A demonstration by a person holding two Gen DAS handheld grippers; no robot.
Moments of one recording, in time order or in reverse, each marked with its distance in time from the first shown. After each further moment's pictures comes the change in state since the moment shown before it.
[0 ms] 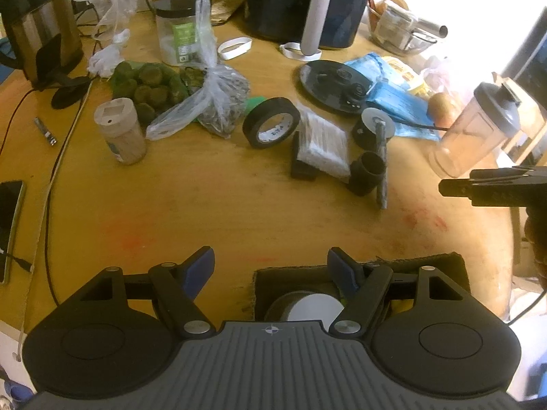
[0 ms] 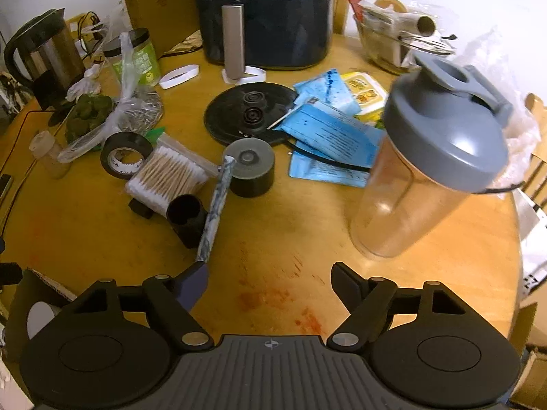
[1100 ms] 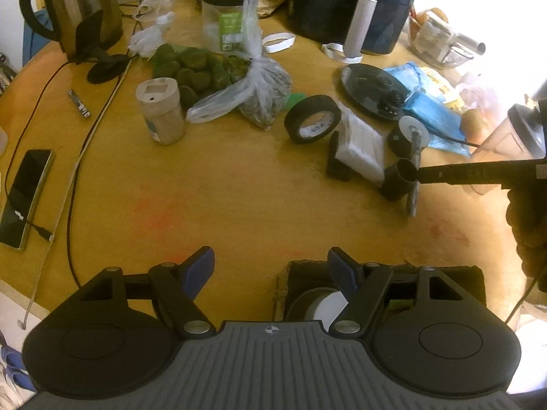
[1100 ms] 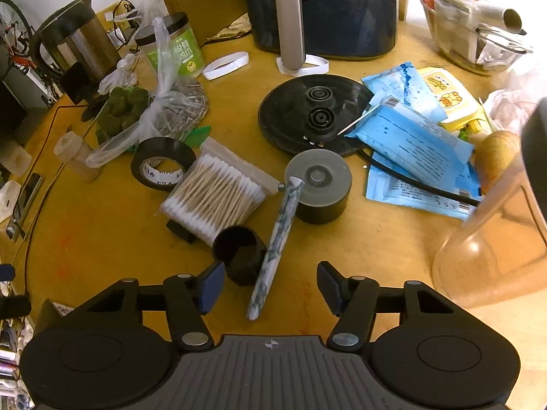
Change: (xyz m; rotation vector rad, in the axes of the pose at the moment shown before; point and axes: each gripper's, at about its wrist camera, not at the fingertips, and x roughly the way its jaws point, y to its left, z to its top) left arm -0.002 0.018 -0.005 -0.059 0.022 0.051; right arm 0.059 0.019 0.038 0.082 0.053 0.121
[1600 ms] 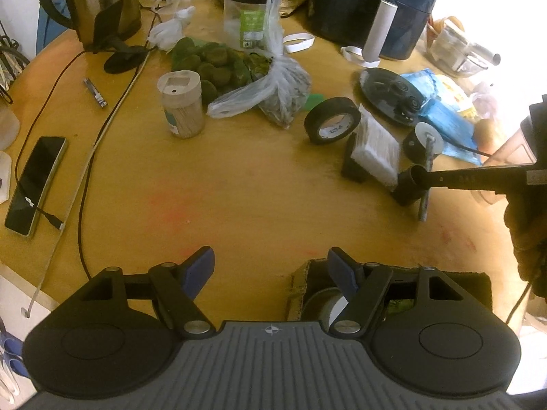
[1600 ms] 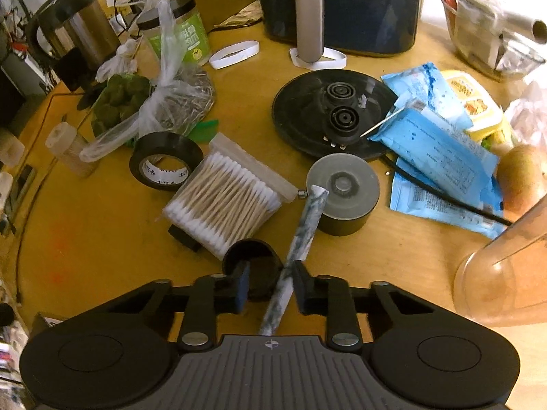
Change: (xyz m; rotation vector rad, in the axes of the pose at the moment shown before) left arm -0.001 0.011 0.000 -0.020 0.007 0.008; right arm 0.024 0.019 0.011 -0.030 0.031 -0.038
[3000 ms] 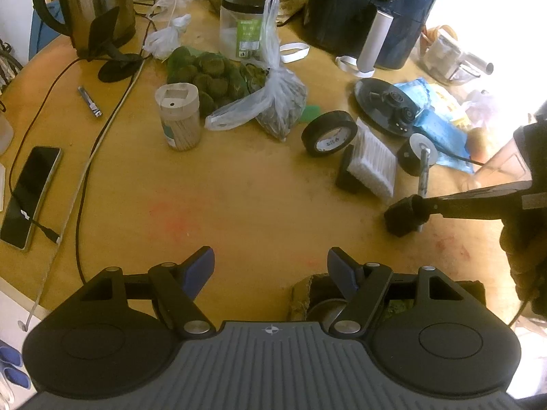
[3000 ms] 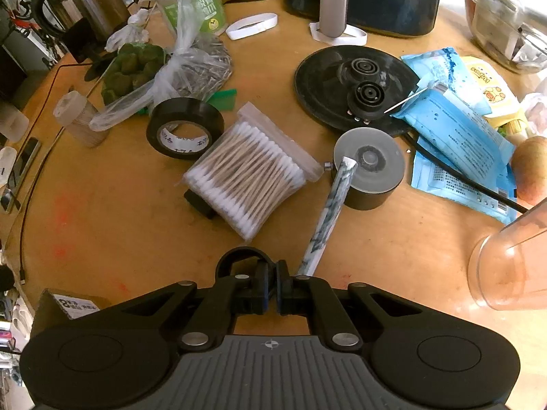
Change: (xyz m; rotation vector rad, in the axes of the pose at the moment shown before) left arm -0.001 0.009 0.010 0.069 -0.008 -0.070; right arm 0.003 0.017 -0.004 0.034 0.089 -0.003
